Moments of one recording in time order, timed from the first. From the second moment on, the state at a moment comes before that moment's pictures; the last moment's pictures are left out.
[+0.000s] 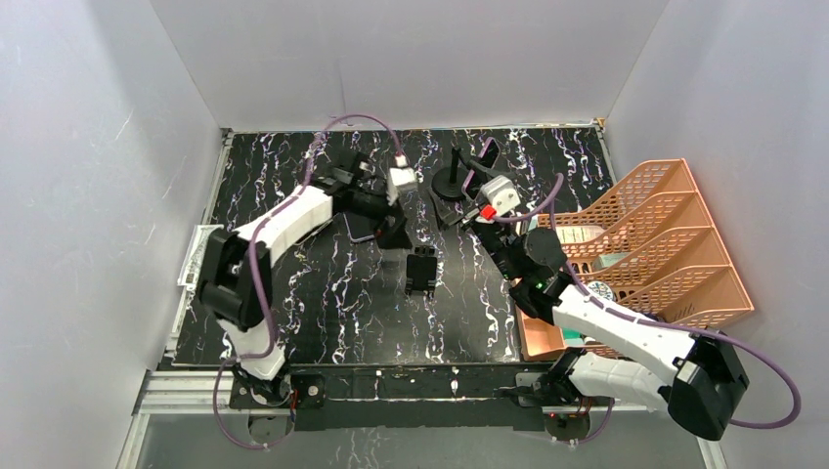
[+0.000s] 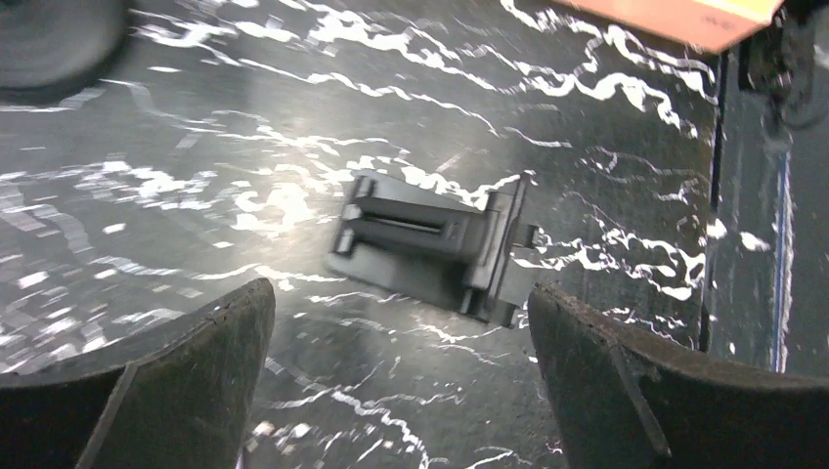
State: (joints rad) left arm -0.47 1.80 1.37 -0.59 0.85 0.59; right arm 0.87 1.03 0.67 0.77 0.21 -0.30
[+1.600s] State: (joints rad) left arm -0.45 1.84 1.24 -0.38 -0.40 -0.72; right arm 0.86 1.14 0.67 0.76 0.19 -0.28
